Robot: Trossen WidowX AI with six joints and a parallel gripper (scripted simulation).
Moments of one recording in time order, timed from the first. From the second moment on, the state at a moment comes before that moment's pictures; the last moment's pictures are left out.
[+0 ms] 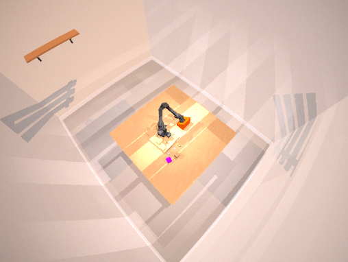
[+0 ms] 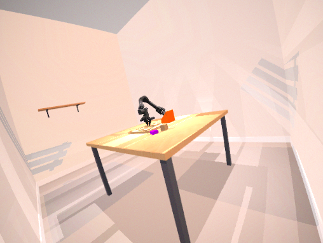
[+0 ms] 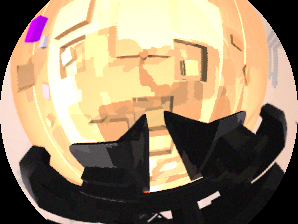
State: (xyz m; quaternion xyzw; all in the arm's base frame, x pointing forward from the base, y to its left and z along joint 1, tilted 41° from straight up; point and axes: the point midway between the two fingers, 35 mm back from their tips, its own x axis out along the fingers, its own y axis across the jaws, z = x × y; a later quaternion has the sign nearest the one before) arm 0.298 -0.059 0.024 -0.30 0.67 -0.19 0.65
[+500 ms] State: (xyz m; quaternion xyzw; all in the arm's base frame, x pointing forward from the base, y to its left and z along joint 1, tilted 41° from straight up) arm 0.297 -0.047 0.038 -0.30 0.67 -0.19 0.65
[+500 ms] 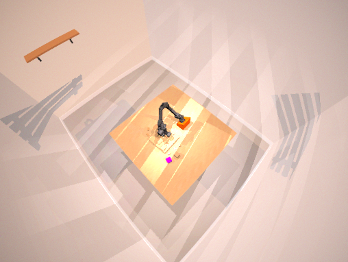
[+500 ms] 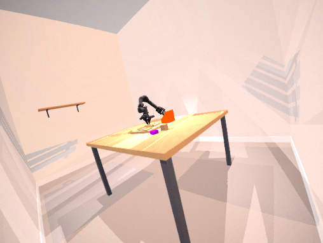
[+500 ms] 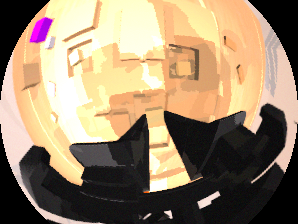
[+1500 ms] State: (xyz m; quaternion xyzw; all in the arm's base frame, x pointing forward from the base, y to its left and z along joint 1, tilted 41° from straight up) arm 0.296 -0.007 0.081 -0.30 0.66 -0.19 0.66
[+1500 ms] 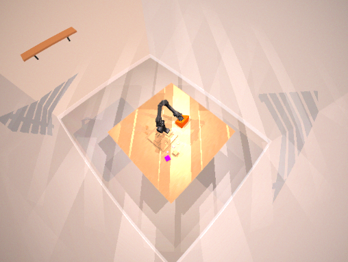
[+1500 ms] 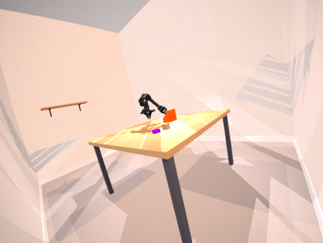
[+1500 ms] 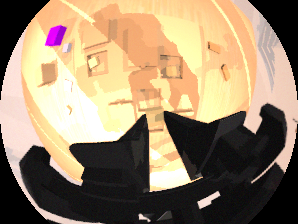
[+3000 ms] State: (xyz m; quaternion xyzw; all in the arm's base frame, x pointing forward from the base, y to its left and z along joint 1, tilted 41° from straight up) arm 0.260 0.127 -0.019 -0.29 0.67 -0.17 0.66
